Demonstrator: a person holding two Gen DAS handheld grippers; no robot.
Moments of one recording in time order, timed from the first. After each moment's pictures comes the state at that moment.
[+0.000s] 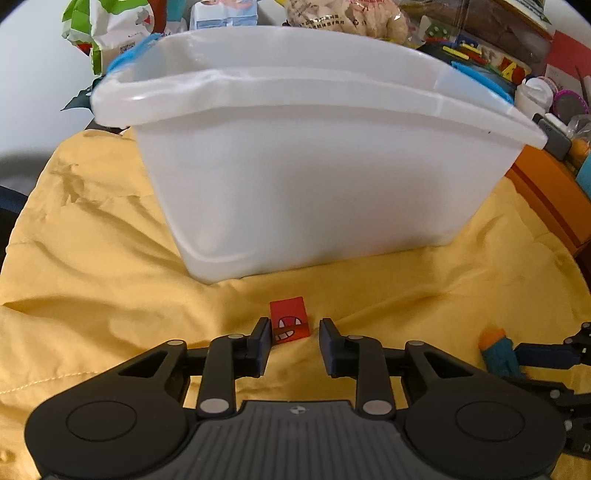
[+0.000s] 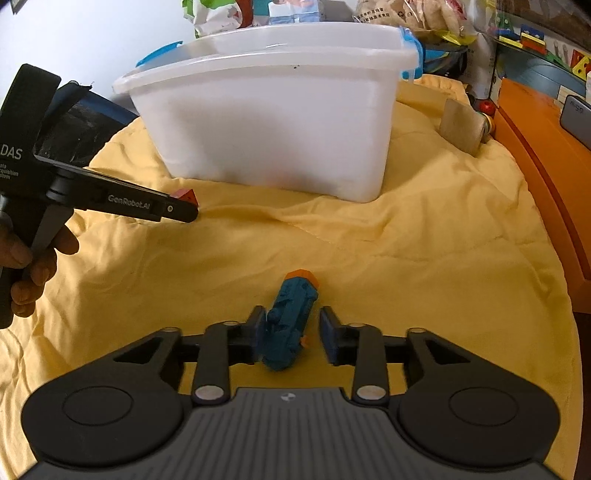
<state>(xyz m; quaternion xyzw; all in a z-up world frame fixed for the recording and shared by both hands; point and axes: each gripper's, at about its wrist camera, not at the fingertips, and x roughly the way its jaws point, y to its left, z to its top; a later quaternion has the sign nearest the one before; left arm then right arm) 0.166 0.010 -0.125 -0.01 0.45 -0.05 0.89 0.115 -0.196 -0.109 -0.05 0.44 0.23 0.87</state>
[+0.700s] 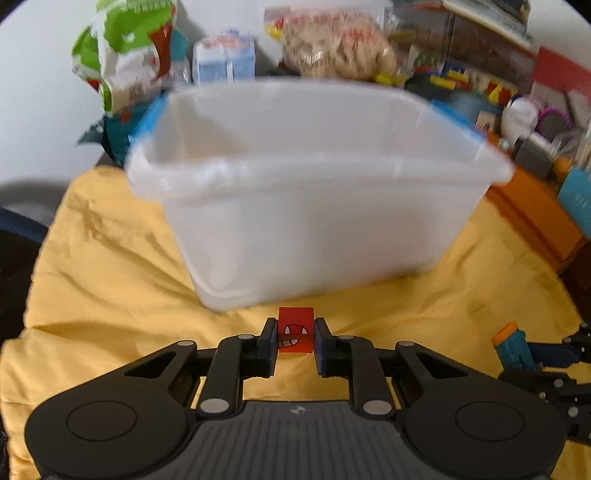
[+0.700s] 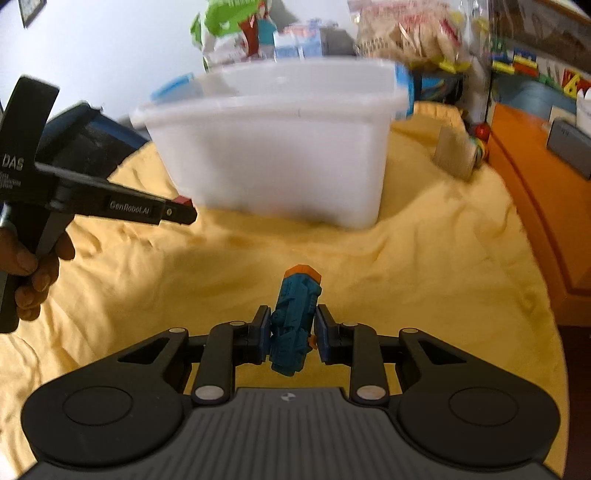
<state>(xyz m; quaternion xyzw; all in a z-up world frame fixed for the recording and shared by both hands) 0.141 0.010 -0.074 -0.01 0.40 -0.05 0.91 0.101 -0.205 -0.073 -0.04 0.39 0.24 0.89</state>
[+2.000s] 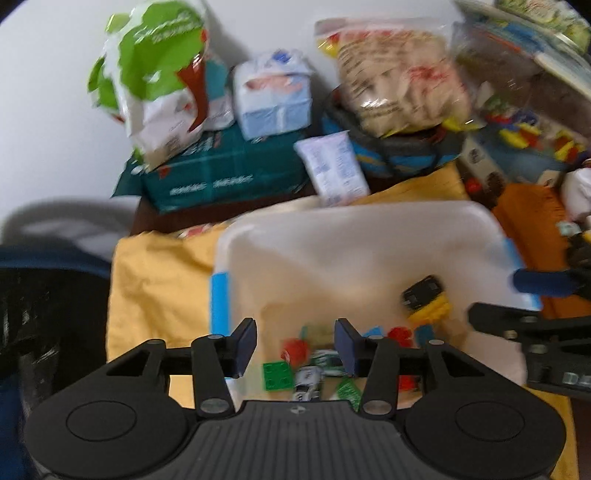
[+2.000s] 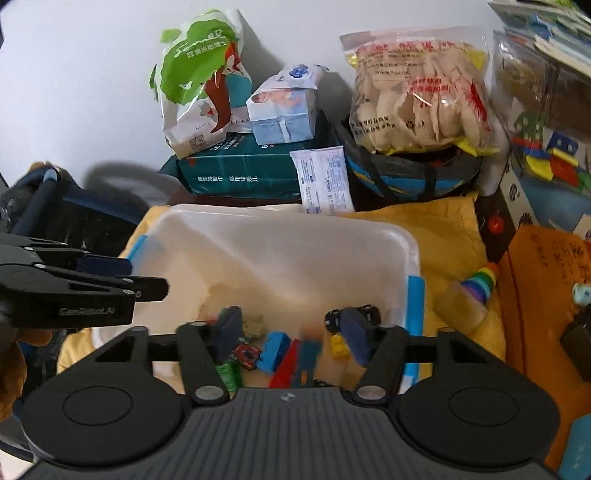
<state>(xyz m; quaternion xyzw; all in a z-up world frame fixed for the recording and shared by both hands) 0.269 0.028 0.023 0.00 0.48 0.03 0.88 0.274 -0.161 0.027 -0.03 0.43 0.23 0.88</state>
